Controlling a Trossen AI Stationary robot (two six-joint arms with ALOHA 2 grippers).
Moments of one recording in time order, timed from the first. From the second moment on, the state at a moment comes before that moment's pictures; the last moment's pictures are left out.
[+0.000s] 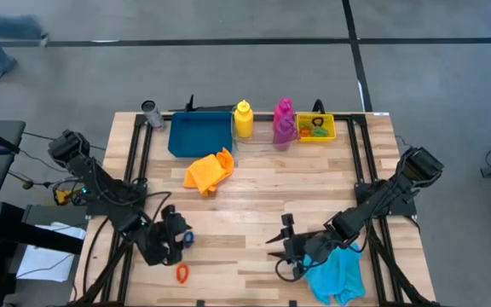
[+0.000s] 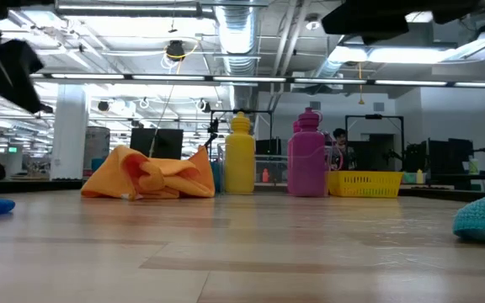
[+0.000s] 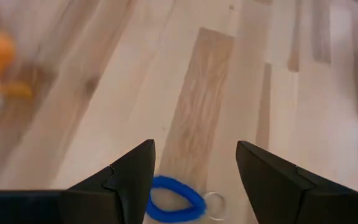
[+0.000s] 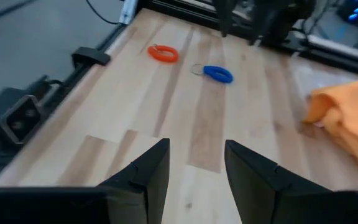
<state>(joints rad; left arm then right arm) -0.83 1.28 0.70 -0.48 -0.59 -1.00 0.65 1.60 0.84 0.23 0.50 0.04</state>
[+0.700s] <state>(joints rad) -0.83 1.28 0.44 -0.28 -0.50 -1.48 0.63 1.60 0.84 0.18 0.53 0.13</state>
